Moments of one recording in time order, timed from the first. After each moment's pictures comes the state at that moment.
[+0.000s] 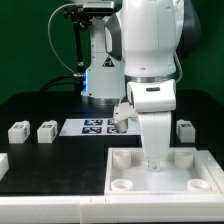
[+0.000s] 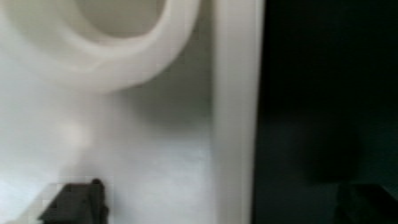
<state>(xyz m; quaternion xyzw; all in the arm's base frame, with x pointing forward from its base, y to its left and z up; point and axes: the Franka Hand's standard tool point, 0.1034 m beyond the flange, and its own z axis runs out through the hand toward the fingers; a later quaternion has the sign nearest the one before) 0.496 0.069 0.013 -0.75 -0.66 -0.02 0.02</state>
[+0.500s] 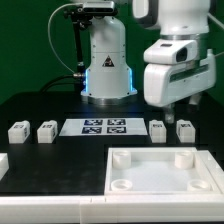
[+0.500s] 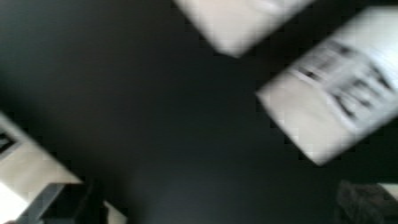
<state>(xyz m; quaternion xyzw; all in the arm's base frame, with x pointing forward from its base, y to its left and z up) 0.425 0.145 0.063 -0.93 -0.36 -0.01 0.01</state>
